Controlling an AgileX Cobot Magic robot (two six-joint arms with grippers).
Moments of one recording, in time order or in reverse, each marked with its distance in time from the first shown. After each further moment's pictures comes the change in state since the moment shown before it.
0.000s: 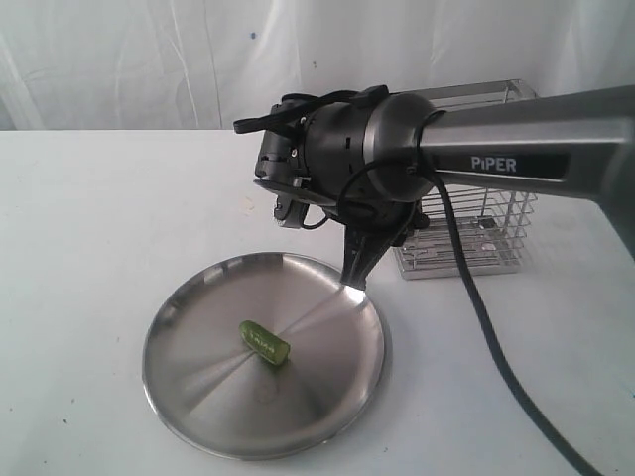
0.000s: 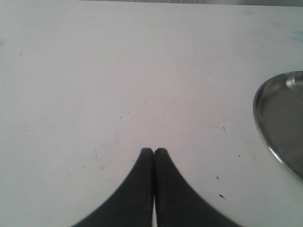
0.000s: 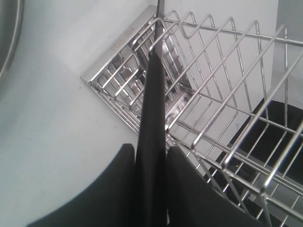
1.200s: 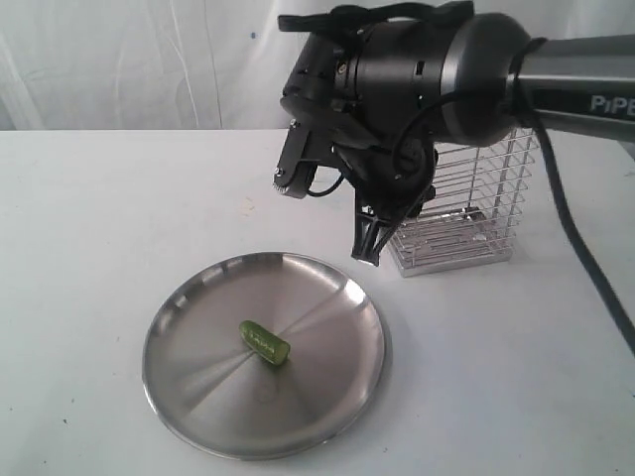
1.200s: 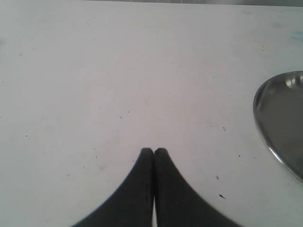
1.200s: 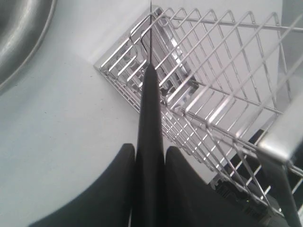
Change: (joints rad) left arm 0.000 0.000 0.000 0.000 0.000 0.000; right arm -0.028 -0.158 0.000 0.138 -0.008 -0.209
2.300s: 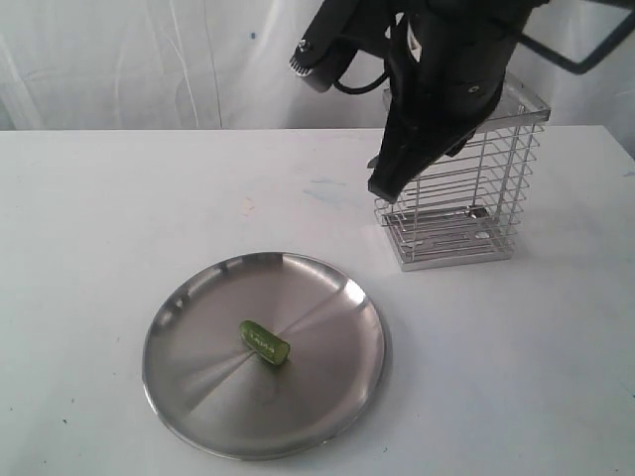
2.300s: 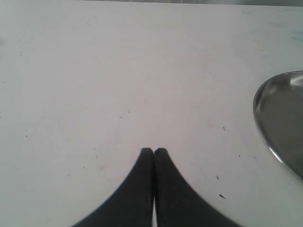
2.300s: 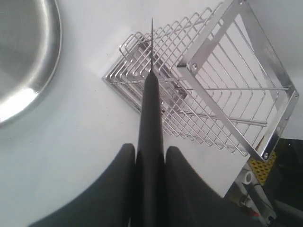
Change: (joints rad) left arm 0.000 0.000 0.000 0.000 0.000 0.002; right arm -0.002 -0.283 0.000 0.139 0.006 0.013
